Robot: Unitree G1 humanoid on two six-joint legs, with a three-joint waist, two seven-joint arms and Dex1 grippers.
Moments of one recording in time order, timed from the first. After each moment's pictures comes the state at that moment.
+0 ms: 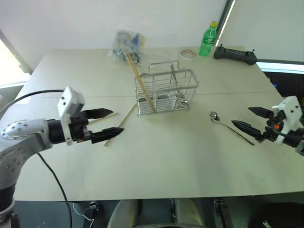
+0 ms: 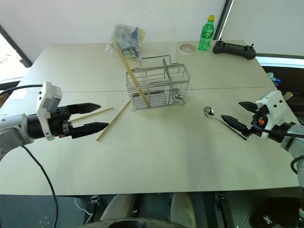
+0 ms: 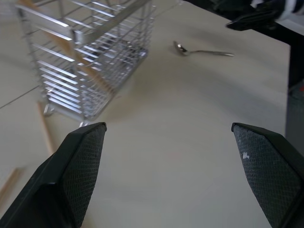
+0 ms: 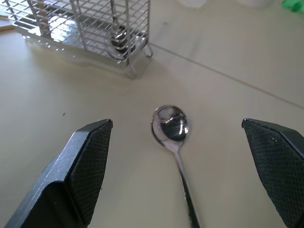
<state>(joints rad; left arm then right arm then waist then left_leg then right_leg) -0.28 0.91 0.24 -0.51 -0.95 0.94 -0.85 -0.11 -0.92 -0.36 -0.02 0.48 0.47 0.95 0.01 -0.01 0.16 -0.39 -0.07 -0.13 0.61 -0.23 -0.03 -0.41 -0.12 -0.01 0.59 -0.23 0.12</state>
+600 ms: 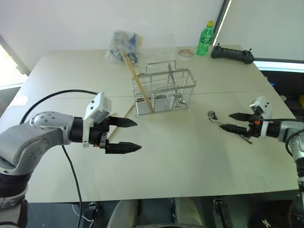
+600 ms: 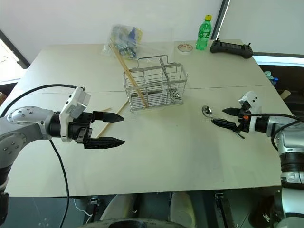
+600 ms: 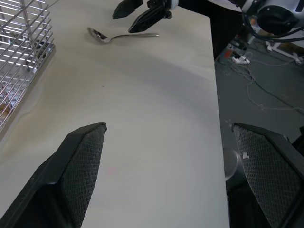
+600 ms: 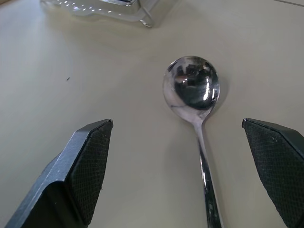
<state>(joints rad) -0.40 0.92 0.05 -0.49 -0.92 0.93 -1.00 -0.48 -0.88 -0.09 0.52 0.34 0.44 1.19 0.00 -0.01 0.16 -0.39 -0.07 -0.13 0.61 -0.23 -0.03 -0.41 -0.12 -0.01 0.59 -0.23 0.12</state>
